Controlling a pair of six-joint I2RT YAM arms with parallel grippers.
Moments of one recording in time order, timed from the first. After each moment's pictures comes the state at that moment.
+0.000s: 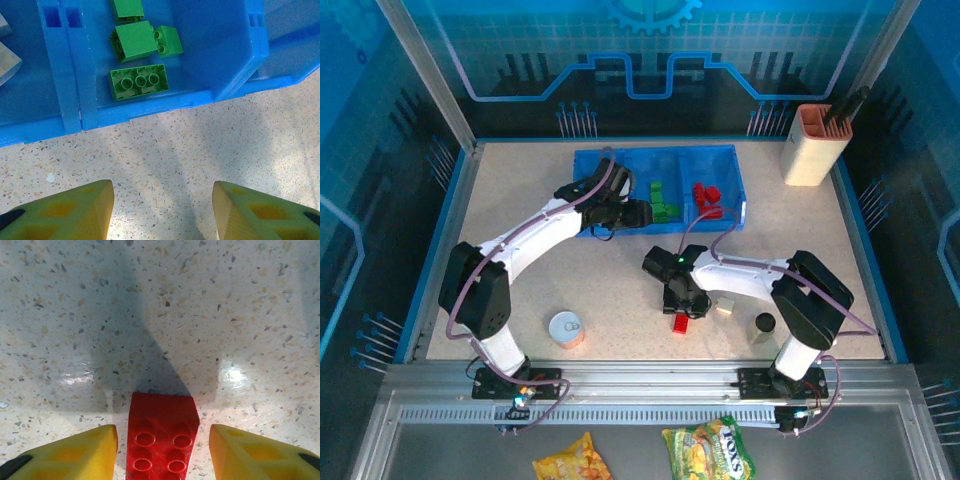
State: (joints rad) left arm -0.52 1.71 1.39 -0.61 0.18 -0.61; right arm 0.90 1.70 1.03 -0.91 0.04 1.05
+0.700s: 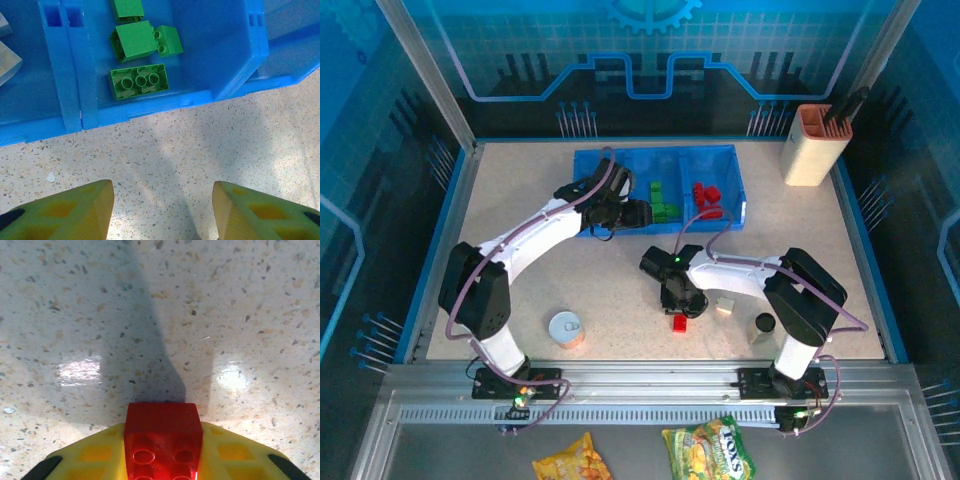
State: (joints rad) left arm -0.52 1.70 1.39 -0.61 0.18 -0.61; right arm 0.90 1.73 1.05 -0.90 0.04 1.00
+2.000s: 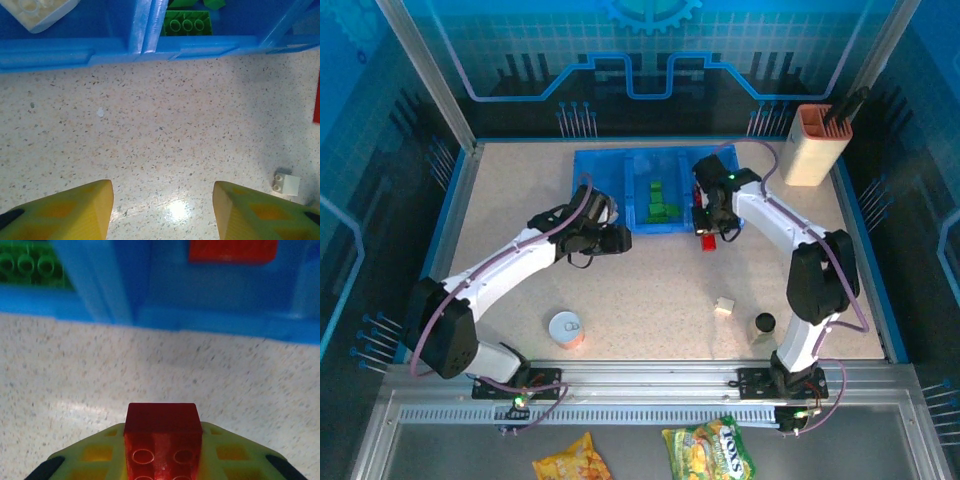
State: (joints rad) left arm -0.52 1.44 1.09 -0.62 0.13 -0.61; right arm 0.40 1.79 1.50 -1.02 0.04 0.29
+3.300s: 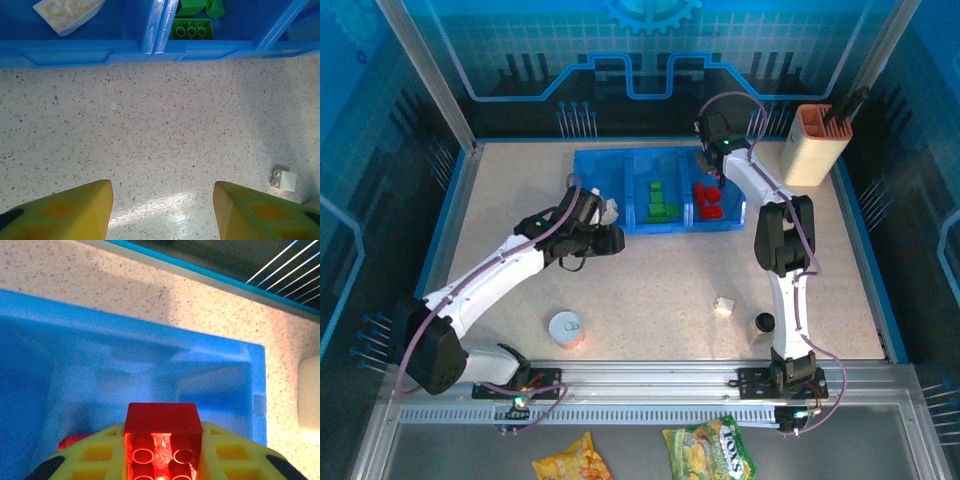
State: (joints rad) left arm -0.52 1.34 1.09 -0.68 0.09 -0.61; right arm 0.27 2.27 2.04 -0.66 0.37 -0.07
